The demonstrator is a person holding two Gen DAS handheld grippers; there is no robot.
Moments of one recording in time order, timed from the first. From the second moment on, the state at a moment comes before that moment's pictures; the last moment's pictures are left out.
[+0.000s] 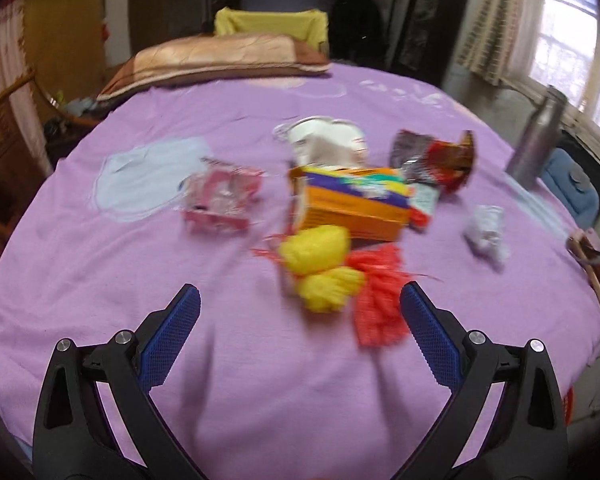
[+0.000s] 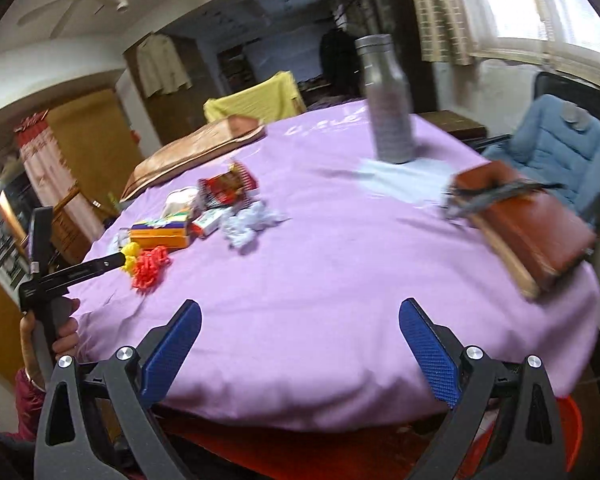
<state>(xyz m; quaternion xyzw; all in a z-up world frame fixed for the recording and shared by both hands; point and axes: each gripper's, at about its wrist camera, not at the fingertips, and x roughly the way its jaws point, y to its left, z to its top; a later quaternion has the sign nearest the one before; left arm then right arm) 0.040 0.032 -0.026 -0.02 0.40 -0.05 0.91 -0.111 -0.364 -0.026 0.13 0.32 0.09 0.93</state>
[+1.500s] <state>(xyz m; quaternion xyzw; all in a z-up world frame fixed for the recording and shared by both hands) 0.075 0.074 -0.042 0.05 0.42 -0.05 0.91 0.060 -0.243 -0.047 0.04 0.41 0.16 0.90</state>
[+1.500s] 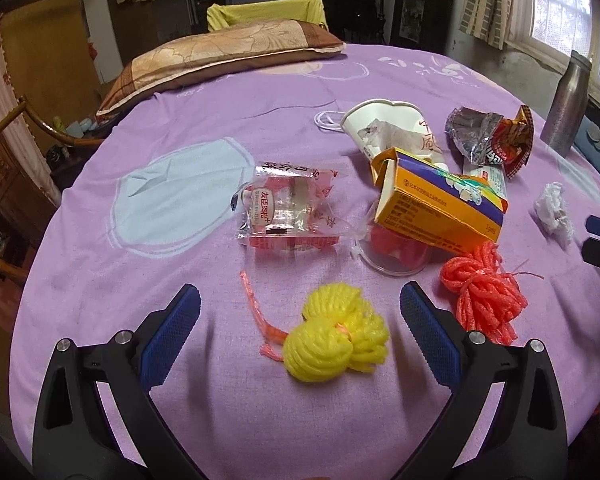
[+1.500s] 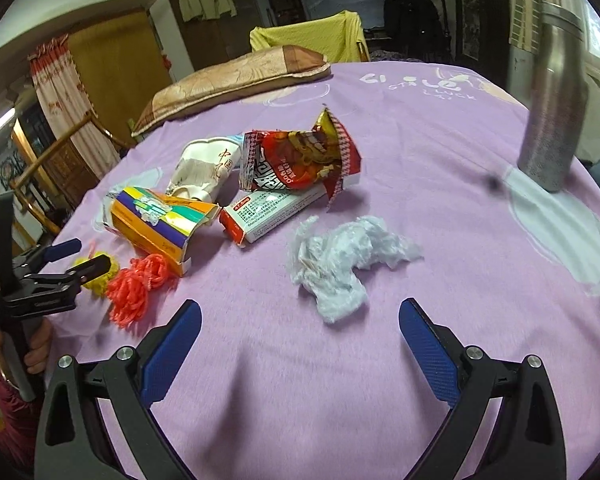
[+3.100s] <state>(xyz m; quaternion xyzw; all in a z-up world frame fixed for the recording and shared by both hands) -0.002 0.006 0.023 0.04 0.35 -0.17 0.92 -0.075 -0.341 0.026 0.08 0.26 0.11 0.95</state>
